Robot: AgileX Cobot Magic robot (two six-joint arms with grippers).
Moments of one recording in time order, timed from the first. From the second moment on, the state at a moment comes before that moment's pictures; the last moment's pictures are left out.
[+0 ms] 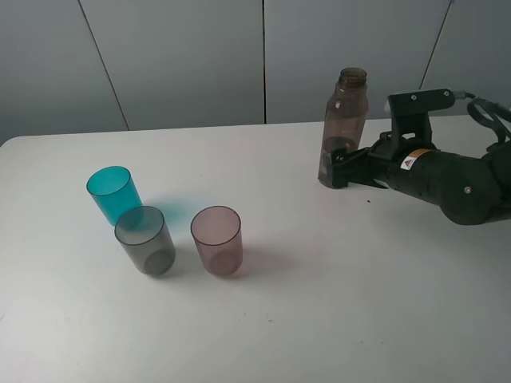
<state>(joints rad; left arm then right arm) -0.02 0.00 -0.51 0.02 1.08 -0.02 0.41 1.79 -0.51 0.19 -0.66 -0.01</state>
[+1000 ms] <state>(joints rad) -0.02 0.00 -0.51 0.02 1.08 -0.02 0.41 2.00 -0.60 0.14 -0.98 0.03</state>
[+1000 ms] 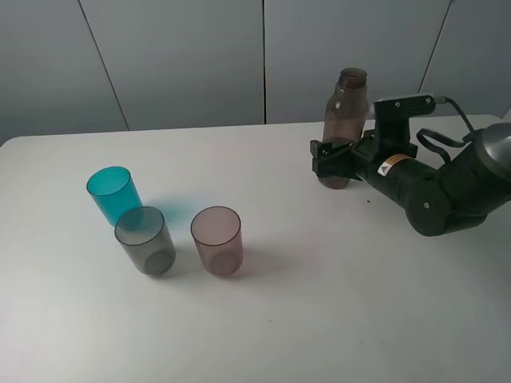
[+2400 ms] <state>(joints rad) -0.02 0.00 -0.51 0.02 1.08 -0.02 0.41 2.20 -0.74 0.19 -1.12 0.03</state>
